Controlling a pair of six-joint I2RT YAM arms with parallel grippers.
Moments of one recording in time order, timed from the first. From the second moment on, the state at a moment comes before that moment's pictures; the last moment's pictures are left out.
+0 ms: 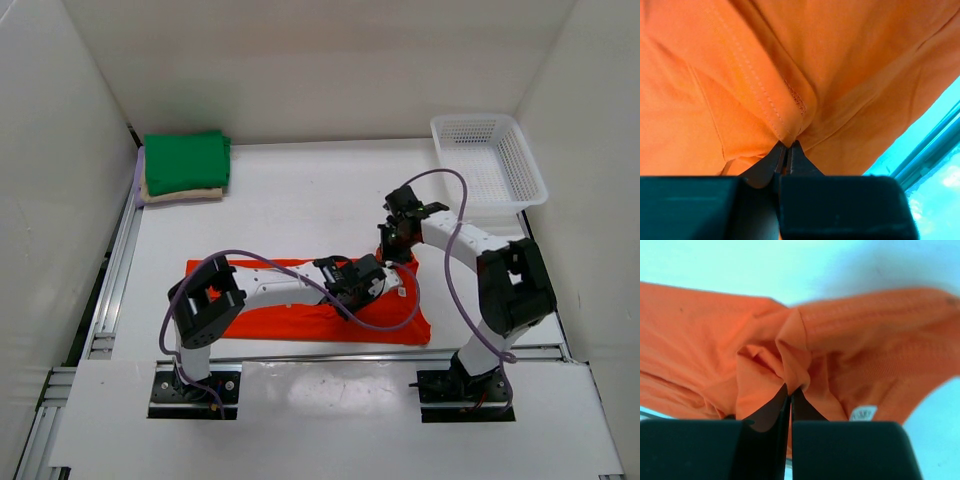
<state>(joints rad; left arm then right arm) -1.14 1.86 1.26 -0.52 -0.08 0.00 0.44 1.71 1.12 -0.67 -0.20 0.41</state>
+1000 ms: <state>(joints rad) -1.13 1.77 1.19 -0.54 -0.05 0.00 0.47 1.26 0.70 -0.77 -0.25 0.65</state>
